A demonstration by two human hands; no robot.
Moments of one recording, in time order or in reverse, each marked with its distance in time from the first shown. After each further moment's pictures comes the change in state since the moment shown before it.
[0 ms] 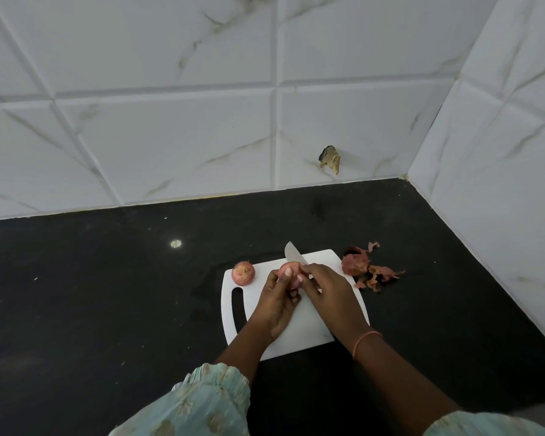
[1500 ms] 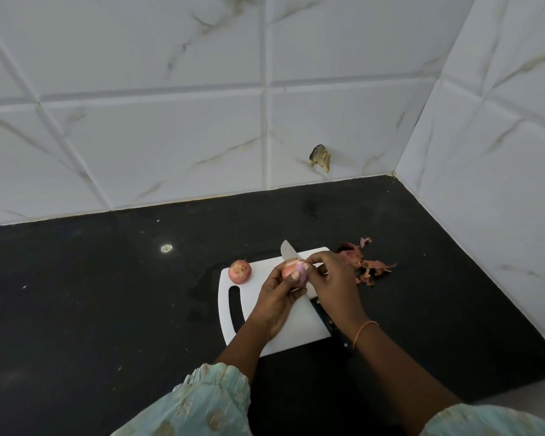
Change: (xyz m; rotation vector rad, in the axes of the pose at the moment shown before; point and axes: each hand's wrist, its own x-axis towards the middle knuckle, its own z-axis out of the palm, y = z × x) left_hand -0.003 0.000 0.003 0.156 -0.097 0.074; right_hand 0.006 -0.009 -0.012 0.150 0.185 0.082
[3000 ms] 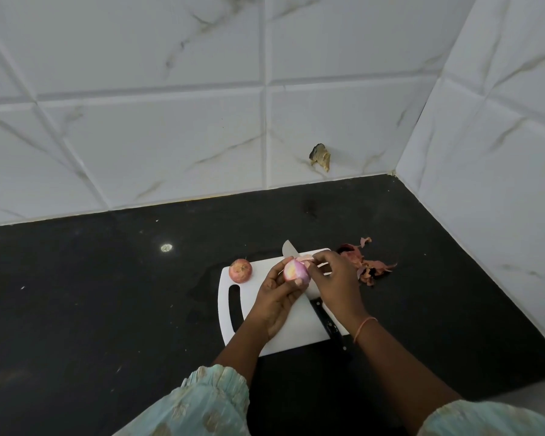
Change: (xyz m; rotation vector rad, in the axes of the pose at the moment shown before) left_hand 0.002 0.000 0.000 -0.168 -0.008 -0.023; right_hand 0.008 0.006 0.001 0.017 -0.011 0.148
